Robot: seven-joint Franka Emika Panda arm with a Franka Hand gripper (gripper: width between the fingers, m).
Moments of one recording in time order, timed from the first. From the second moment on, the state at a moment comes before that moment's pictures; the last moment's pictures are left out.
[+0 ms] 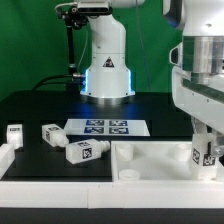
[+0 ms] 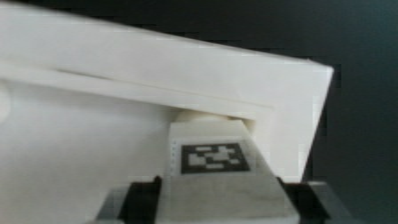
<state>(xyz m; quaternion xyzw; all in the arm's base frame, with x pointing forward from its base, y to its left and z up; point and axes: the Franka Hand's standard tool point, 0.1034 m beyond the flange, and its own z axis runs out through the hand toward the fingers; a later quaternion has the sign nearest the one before) 0.643 0.117 0.073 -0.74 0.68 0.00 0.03</state>
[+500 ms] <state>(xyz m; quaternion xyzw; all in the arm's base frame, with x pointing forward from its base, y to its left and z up) 0.643 0.117 0.072 -0.72 0.70 0.00 0.03</state>
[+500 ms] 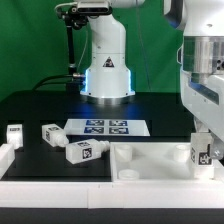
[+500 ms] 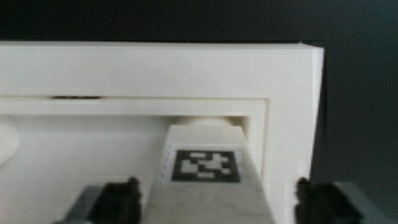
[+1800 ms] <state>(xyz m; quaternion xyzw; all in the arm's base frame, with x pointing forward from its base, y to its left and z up) 0.642 0.116 0.067 -0.99 0.14 -0.06 0.01</state>
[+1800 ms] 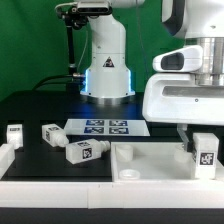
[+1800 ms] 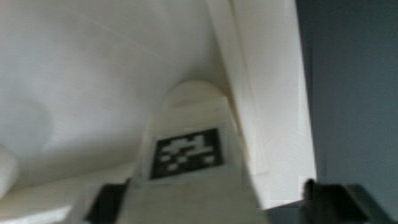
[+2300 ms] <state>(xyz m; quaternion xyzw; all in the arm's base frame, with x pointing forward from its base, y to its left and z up) 0.640 0.104 0.067 -0.96 0.27 -0.06 0.00</state>
